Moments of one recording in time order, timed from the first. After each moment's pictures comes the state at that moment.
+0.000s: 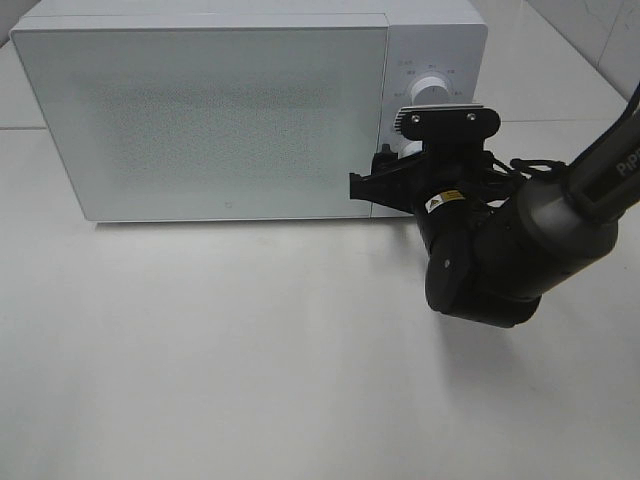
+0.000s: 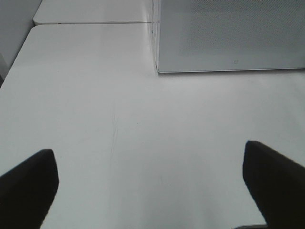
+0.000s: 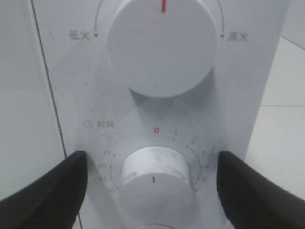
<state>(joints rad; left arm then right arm) 0.02 0.00 -0.52 -0.09 1.07 0.07 0.63 2.08 -0.80 0.74 -1.21 -0.28</state>
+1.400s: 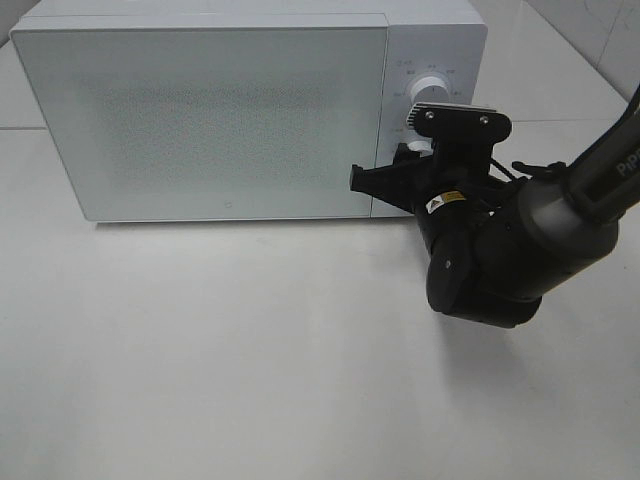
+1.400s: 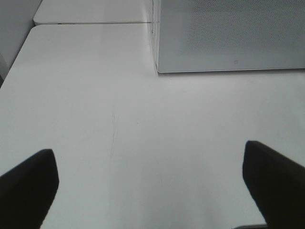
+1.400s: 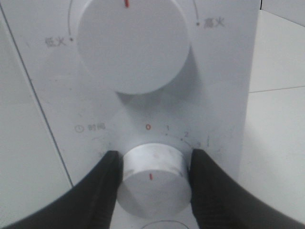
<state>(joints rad) 0.02 0.00 -0.52 -0.09 1.07 0.07 0.63 2.08 -0.80 0.73 -1.20 -0.15</state>
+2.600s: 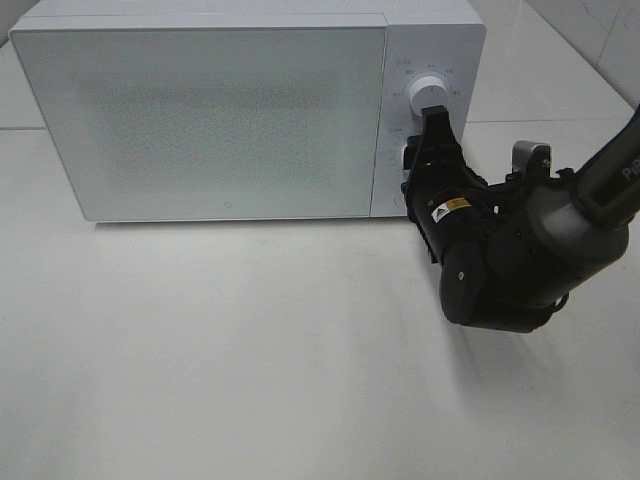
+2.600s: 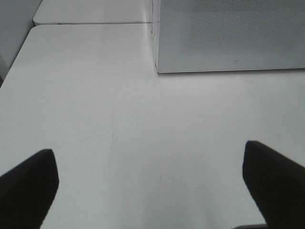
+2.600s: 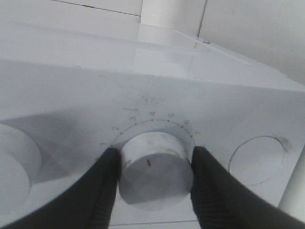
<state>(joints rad) 0.02 0.00 -0.52 -0.09 1.07 0.07 0.61 2.09 -0.77 0.62 -1.22 1.23</state>
